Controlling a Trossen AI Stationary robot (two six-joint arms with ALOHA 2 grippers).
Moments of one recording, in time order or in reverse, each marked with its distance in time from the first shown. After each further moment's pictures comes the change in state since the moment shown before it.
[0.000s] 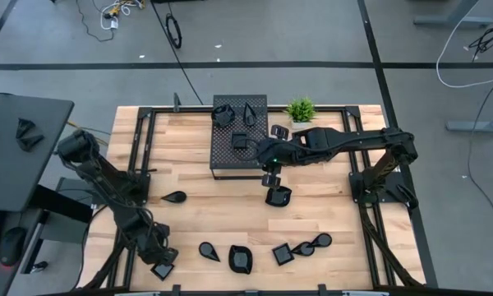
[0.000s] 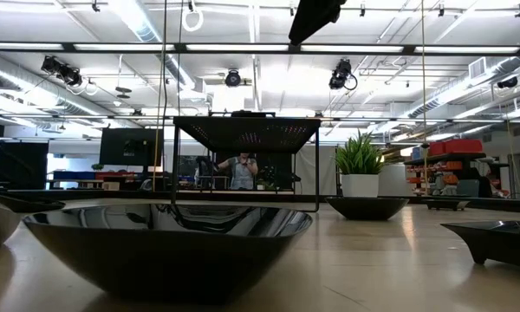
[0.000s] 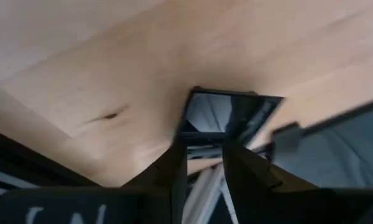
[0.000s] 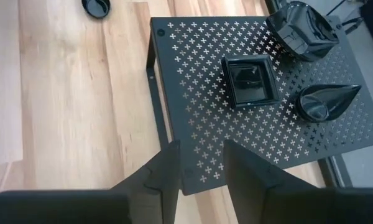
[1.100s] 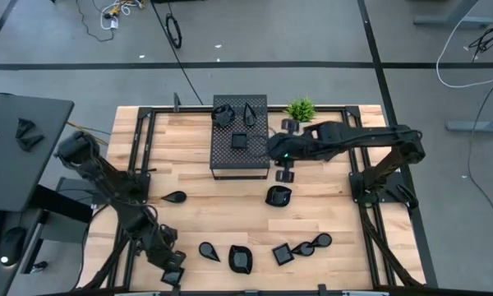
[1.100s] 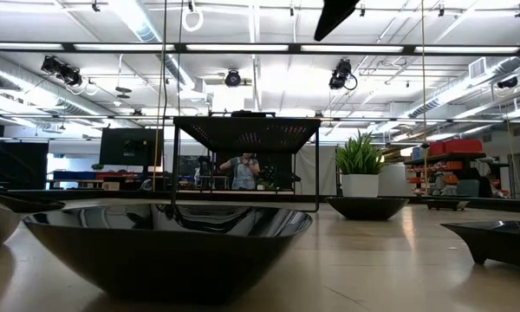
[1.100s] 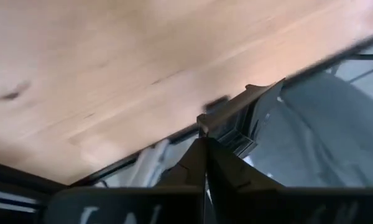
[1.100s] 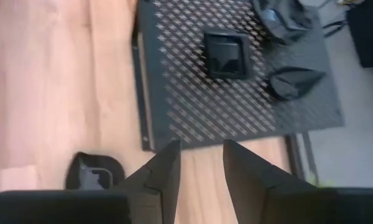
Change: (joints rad) left arm 0.074 0.017 0.077 0.066 0.009 0.046; right arm -0.016 -0.071 0.000 -0.135 0.034 -0.088
